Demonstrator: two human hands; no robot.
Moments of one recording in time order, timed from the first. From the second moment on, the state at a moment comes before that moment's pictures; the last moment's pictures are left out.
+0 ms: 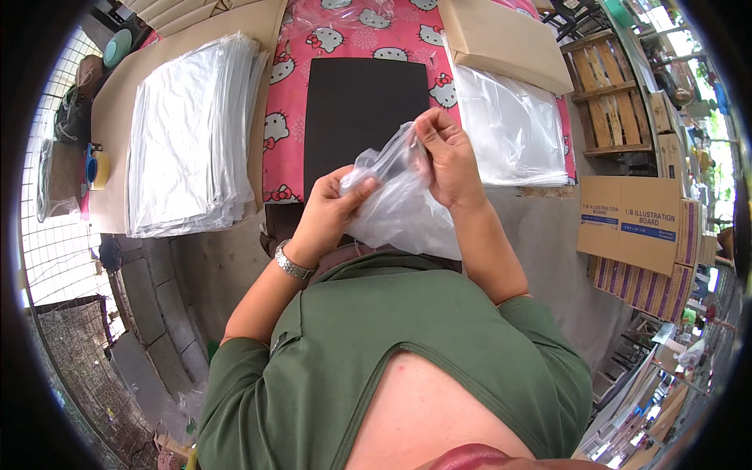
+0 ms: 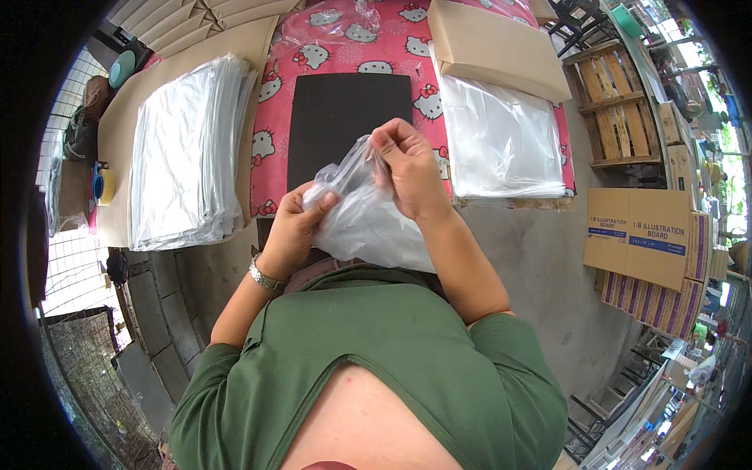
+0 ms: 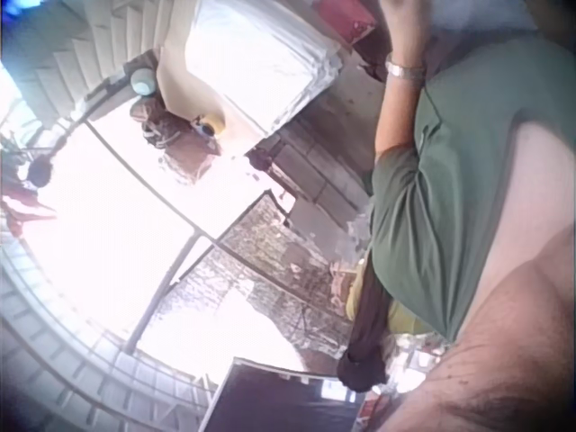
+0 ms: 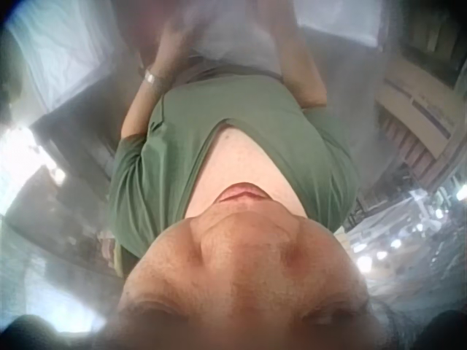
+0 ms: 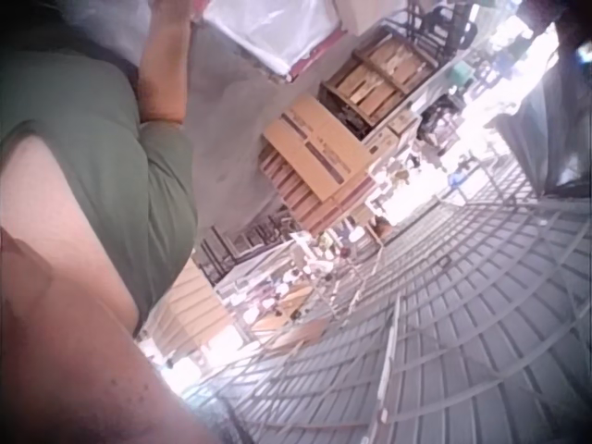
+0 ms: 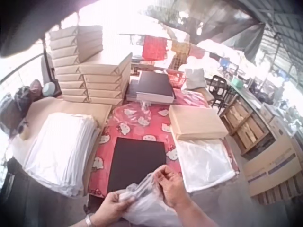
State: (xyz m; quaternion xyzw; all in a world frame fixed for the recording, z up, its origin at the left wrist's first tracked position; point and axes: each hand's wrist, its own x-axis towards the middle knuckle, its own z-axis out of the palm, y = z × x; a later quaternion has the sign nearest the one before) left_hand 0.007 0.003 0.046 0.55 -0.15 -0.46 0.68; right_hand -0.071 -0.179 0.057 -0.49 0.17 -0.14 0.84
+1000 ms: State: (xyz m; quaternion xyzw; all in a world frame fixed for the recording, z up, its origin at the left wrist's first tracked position) left_hand 0.049 0.044 0.040 0.60 -0.25 -0.59 0.47; right_hand -0.083 -0.285 0.027 -0.80 0.25 -0.16 0.52
